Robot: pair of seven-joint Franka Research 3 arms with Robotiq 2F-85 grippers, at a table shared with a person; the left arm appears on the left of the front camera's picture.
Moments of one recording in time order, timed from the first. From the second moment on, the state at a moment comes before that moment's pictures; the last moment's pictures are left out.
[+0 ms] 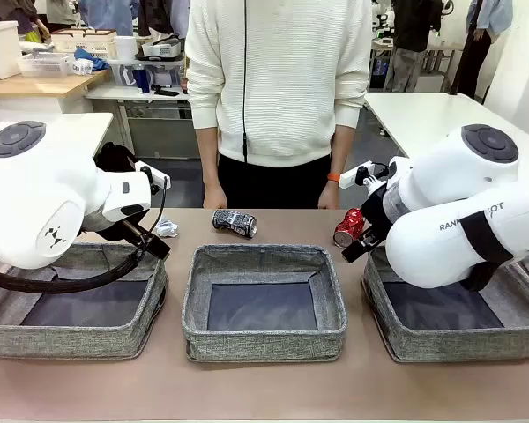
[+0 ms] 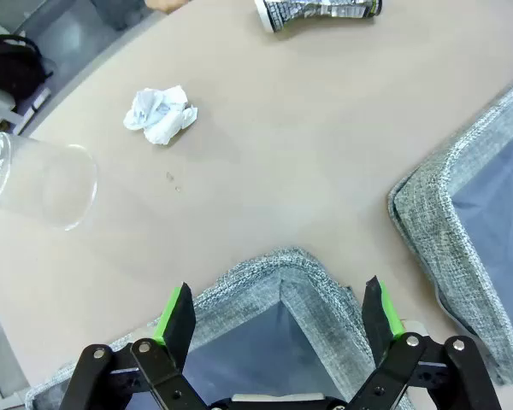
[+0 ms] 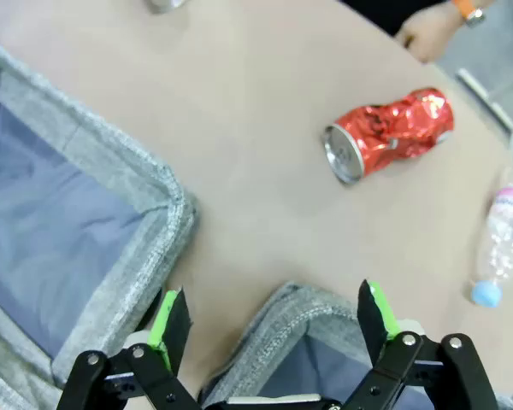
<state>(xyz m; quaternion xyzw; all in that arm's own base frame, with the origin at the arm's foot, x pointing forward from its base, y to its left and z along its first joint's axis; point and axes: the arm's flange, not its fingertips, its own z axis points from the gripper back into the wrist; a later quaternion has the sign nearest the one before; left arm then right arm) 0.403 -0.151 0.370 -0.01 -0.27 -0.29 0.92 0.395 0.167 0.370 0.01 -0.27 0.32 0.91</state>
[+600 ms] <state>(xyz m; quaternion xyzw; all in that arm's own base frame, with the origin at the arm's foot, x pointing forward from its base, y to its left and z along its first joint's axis) 0.403 -0.151 0.370 -0.01 -0.27 -0.29 0.92 0.395 0.168 0.370 0.01 -0.27 0.32 0.91</state>
